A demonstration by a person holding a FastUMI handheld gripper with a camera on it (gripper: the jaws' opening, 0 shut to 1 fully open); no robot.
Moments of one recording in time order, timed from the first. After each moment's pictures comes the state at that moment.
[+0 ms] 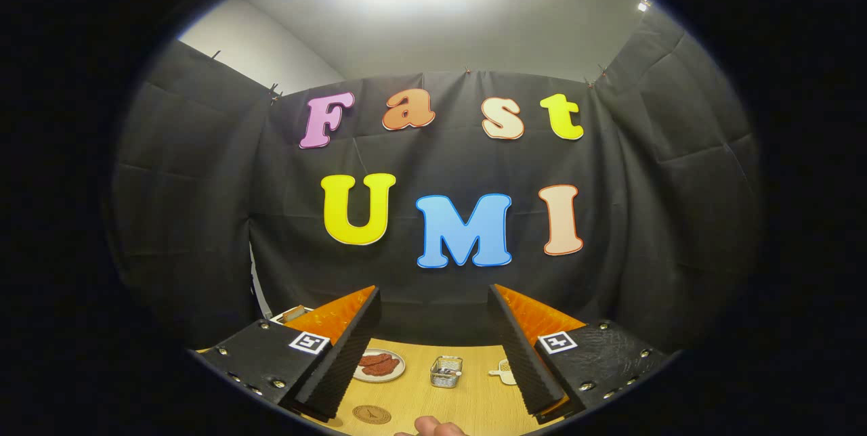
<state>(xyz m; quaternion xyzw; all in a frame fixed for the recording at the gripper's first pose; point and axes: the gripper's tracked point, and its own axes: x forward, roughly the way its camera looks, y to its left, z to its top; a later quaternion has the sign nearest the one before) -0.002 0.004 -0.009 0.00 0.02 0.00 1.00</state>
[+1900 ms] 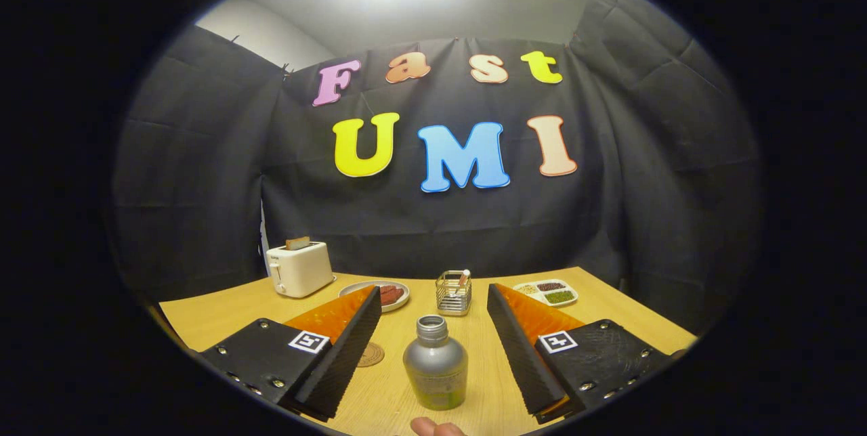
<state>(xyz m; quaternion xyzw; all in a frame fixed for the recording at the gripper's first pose) -0.092 0.001 -0.301 0.03 0.05 0.02 1.00</state>
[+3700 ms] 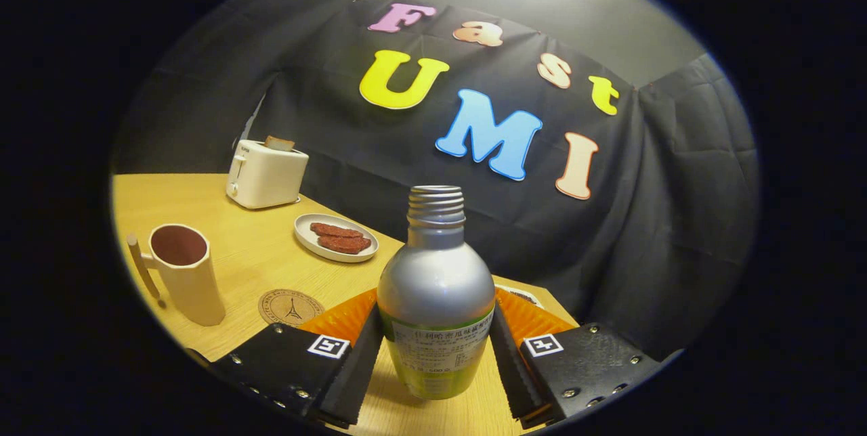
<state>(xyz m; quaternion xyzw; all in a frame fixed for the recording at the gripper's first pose) -0.026 0.036 -0.356 -0.23 0.09 -0.01 0.97</state>
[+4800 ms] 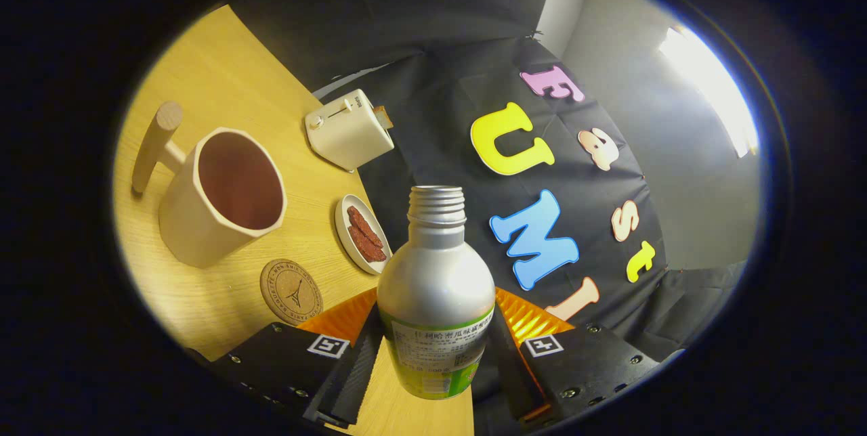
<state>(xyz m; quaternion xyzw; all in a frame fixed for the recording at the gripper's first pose) -0.016 0.123 -0.354 -0.56 0.01 0.06 0.83</state>
